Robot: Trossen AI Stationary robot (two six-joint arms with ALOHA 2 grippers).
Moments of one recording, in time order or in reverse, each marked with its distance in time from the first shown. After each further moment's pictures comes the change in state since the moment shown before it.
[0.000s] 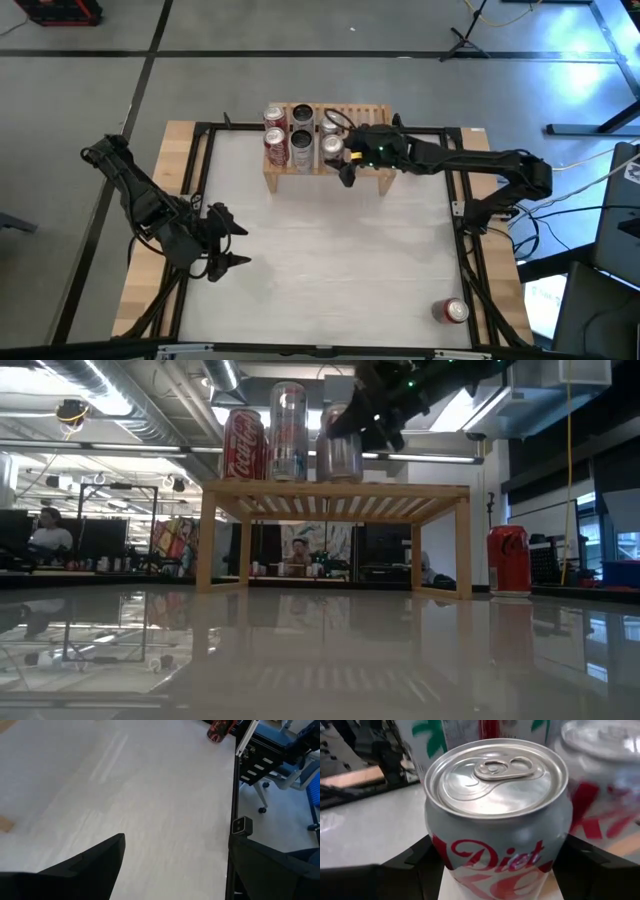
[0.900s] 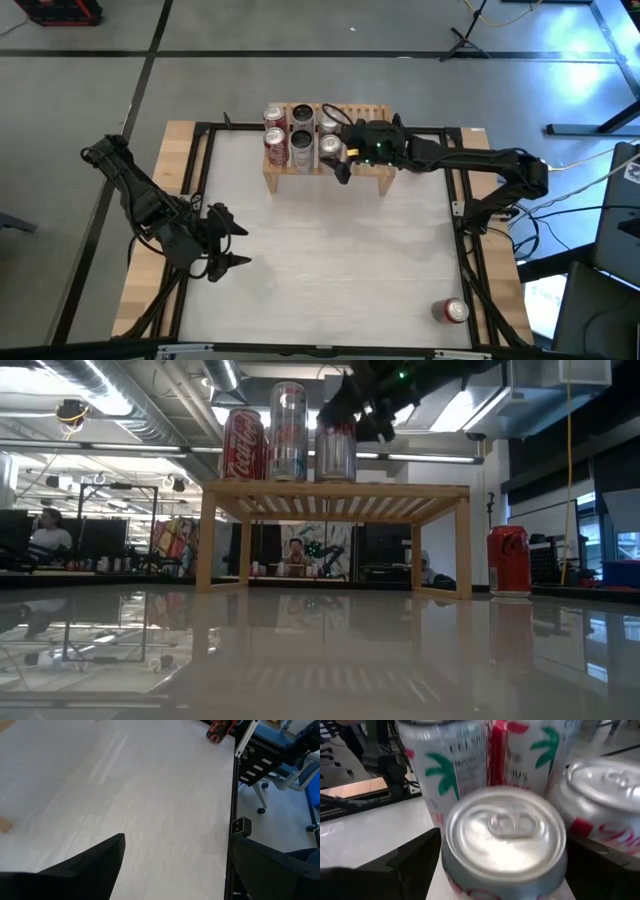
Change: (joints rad) left arm 0.000 0.000 0.000 0.005 0.000 -0.002; right arm 0.002 0.033 0.064 0.016 0.001 -0.020
